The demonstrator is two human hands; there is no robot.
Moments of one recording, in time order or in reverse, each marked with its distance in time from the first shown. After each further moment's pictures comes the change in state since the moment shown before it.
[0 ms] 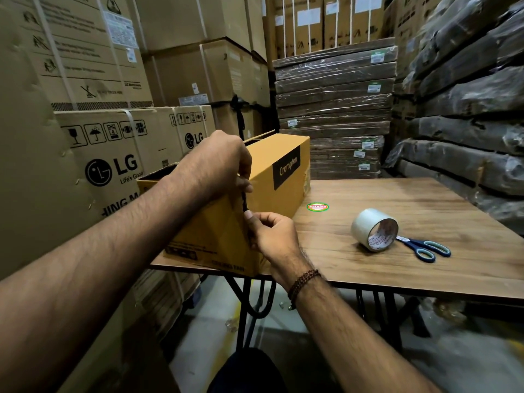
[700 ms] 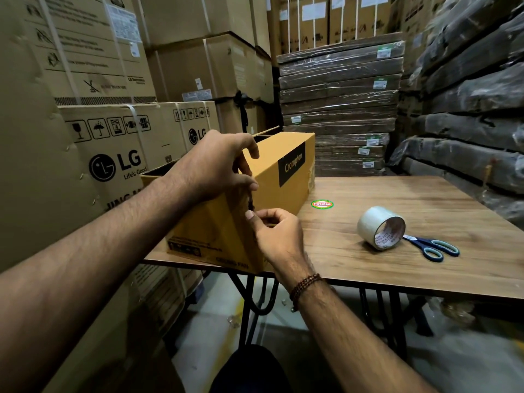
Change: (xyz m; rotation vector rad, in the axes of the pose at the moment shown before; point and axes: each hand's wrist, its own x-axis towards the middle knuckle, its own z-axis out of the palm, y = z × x) left_hand -0.009 -0.015 0.005 -0.211 0.039 0.057; right_hand -0.002 0.004 0.004 -0.228 0.167 -0.171
